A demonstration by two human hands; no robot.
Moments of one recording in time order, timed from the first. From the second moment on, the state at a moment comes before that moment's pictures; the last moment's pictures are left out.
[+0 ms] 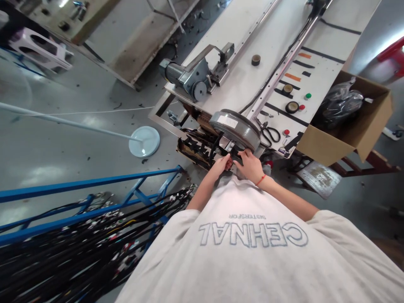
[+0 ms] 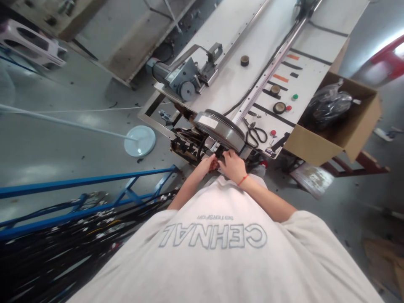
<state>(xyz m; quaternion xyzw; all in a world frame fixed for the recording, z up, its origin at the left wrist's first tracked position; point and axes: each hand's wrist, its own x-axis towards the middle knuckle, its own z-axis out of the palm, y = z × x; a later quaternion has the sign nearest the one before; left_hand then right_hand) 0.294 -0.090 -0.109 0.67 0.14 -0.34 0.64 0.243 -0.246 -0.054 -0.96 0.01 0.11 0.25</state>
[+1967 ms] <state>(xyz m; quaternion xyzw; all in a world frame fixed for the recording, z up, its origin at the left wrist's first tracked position) 0.290 -0.096 -0.107 0.80 0.06 -0.23 0.56 0.248 -0.234 -0.019 -0.85 -0.24 0.09 0.47</state>
